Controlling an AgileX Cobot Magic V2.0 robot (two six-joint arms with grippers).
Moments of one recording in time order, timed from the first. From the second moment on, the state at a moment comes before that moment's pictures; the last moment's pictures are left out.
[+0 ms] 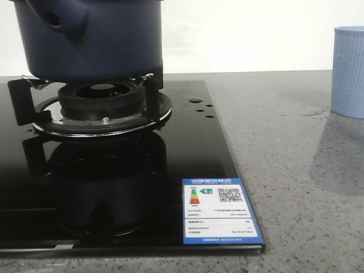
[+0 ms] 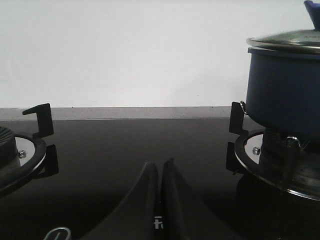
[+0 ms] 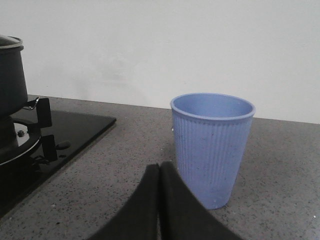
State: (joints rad) left arm -0.04 0.00 0.00 -0.11 0.04 0.10; right arm -0.28 0.48 -0.03 -0.86 -0.65 0.75
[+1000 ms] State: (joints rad) left arm -0.04 0.00 0.00 -0.11 0.04 0.10; right arm 0.03 0.09 0.01 -0.10 0.00 0.00
